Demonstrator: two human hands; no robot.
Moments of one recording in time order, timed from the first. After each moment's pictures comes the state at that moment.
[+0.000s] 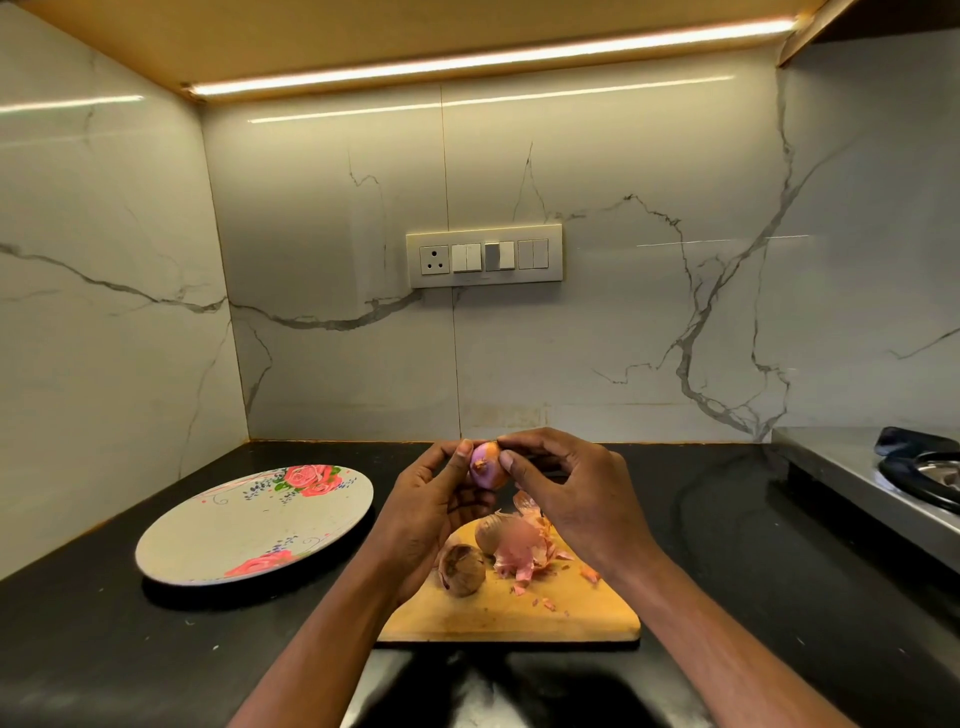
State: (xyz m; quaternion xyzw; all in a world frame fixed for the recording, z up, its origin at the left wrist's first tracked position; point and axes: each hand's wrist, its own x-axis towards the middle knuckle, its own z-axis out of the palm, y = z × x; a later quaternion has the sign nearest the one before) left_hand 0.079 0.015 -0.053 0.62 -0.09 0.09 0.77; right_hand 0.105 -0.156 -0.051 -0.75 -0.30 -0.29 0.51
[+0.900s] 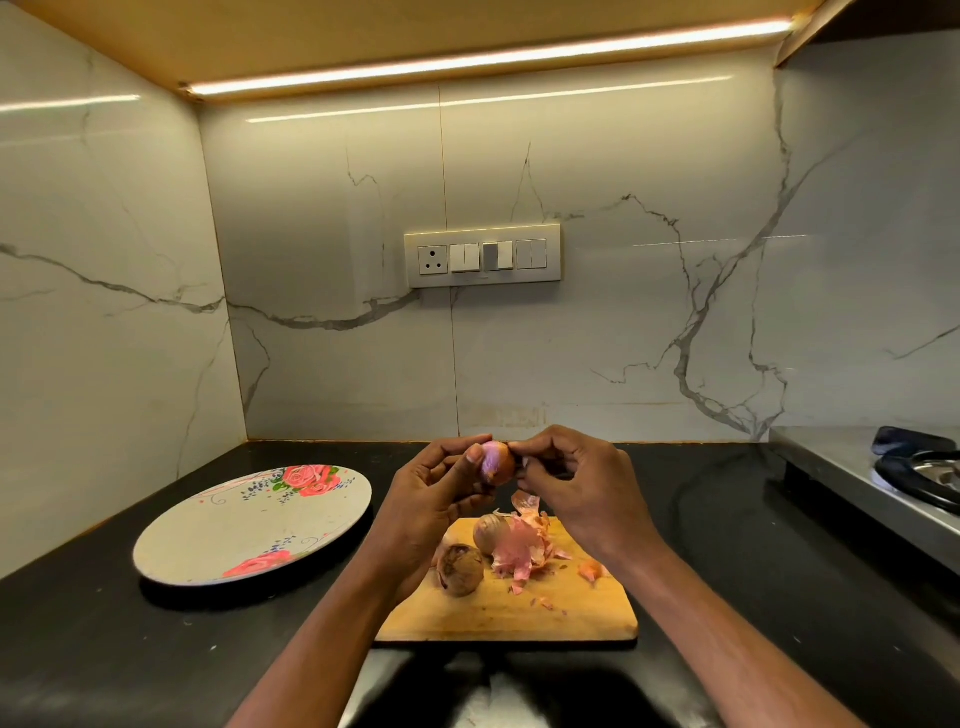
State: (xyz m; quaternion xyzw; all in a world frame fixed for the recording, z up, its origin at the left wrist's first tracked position) left_hand 0.079 0.015 -0.054 0.66 -0.11 0.13 0.73; right_hand 0.111 -0.164 -0.052 -0.76 -0.28 -0.26 0.52
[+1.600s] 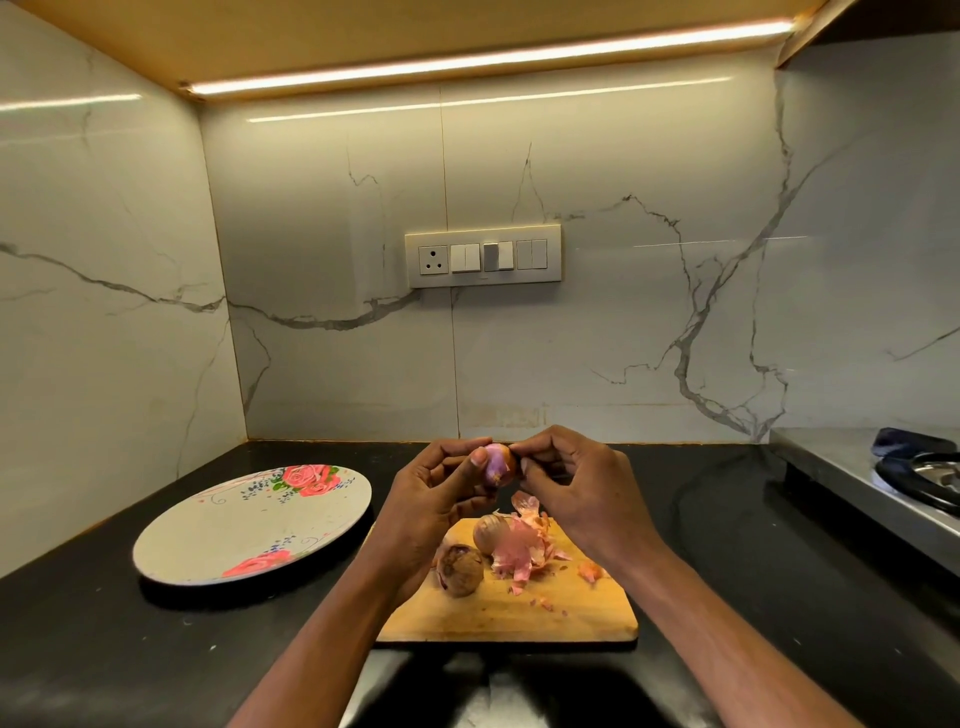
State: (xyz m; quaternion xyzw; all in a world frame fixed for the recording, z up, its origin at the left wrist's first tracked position) left_hand 0.079 0.013 -0.054 0.67 -0.12 0.14 0.72; right_hand 0.111 -0.164 -0.052 -0.77 -0.29 -0.28 0.50
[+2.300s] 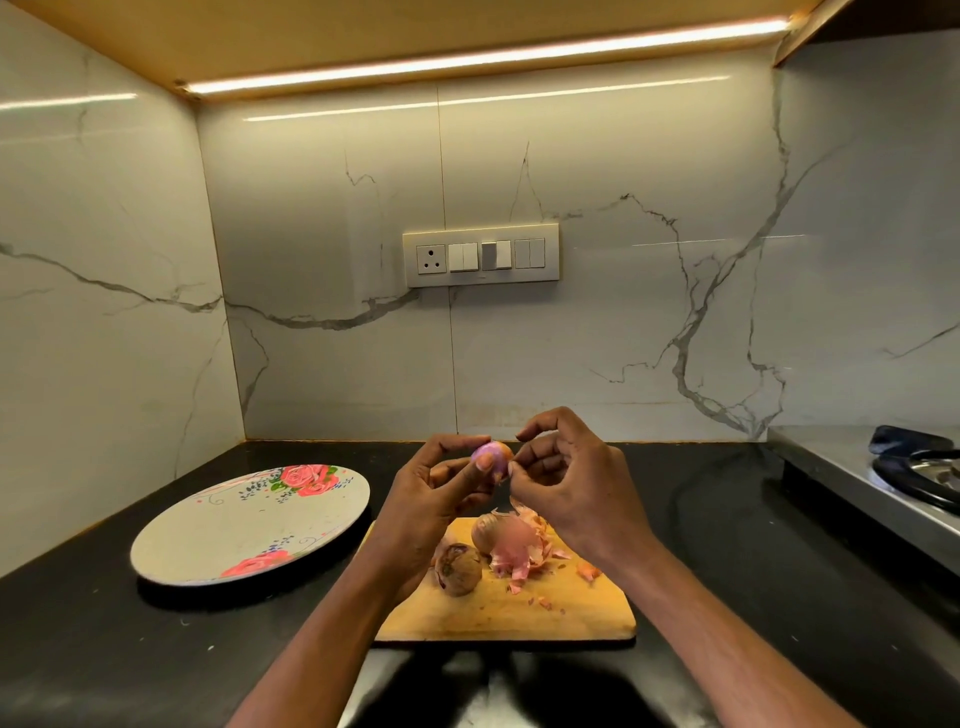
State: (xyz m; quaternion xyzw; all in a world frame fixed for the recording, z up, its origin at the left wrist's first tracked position) left_hand 0.078 0.012 -0.053 0.68 -0.12 0.14 0.71; right_hand 0.104 -0.161 -0.048 -0.77 -0.29 -0.28 0.50
